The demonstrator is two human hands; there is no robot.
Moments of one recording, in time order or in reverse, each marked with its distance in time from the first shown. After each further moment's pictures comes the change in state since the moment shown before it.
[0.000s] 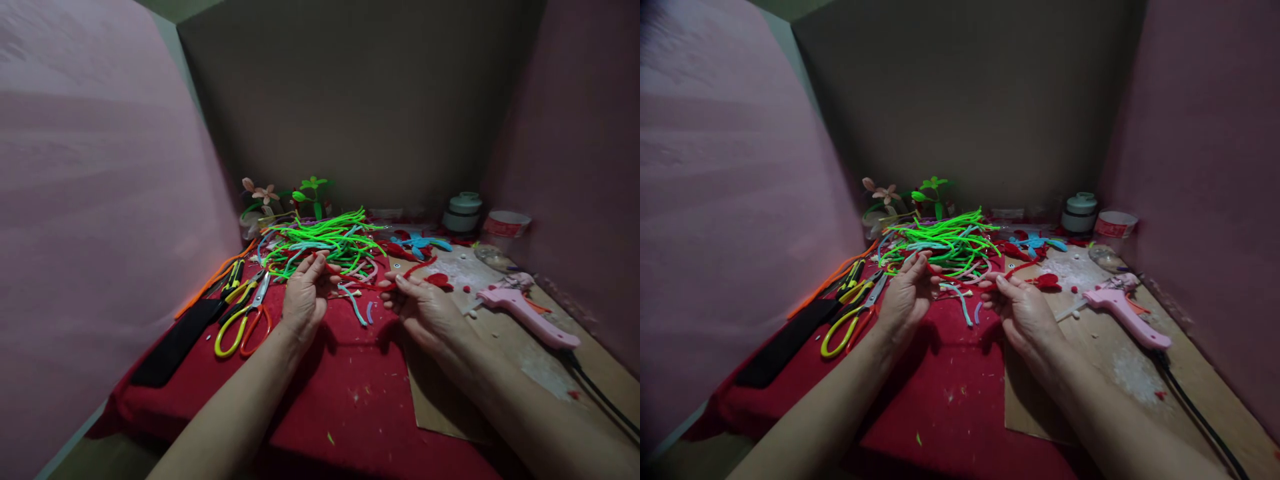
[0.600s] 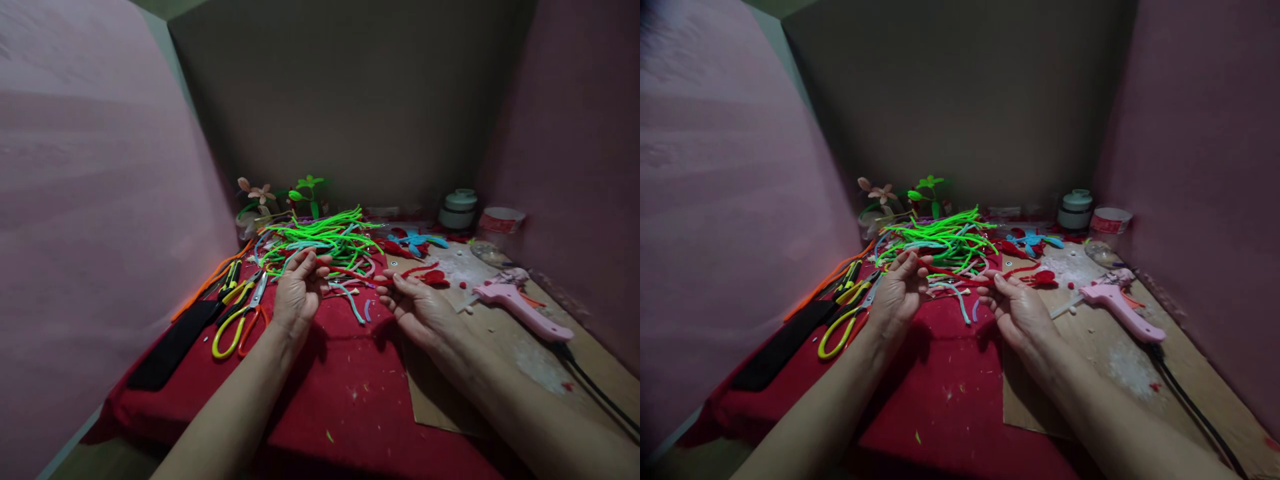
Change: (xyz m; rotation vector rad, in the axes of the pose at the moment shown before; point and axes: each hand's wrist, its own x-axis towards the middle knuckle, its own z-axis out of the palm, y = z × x) left_hand 0.002 0.009 0.000 -0.066 0.061 0.002; right_hand 0.000 0.004 -0.001 0.103 0.018 0.035
